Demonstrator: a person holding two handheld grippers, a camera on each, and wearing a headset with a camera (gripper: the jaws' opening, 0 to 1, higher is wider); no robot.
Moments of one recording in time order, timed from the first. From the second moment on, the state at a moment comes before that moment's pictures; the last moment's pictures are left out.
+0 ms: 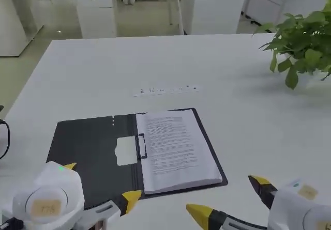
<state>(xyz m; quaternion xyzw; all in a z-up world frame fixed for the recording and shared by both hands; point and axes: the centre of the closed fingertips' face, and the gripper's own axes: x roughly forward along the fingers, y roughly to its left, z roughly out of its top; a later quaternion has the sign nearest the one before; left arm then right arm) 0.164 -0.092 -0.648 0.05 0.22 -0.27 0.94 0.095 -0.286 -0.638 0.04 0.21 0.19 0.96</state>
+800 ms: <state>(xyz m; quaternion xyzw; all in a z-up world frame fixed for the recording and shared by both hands) 0.211 -0.181 -0.681 0.10 0.22 -0.37 0.90 0.096 -0.297 -0.634 0.05 0.20 0.15 0.97</state>
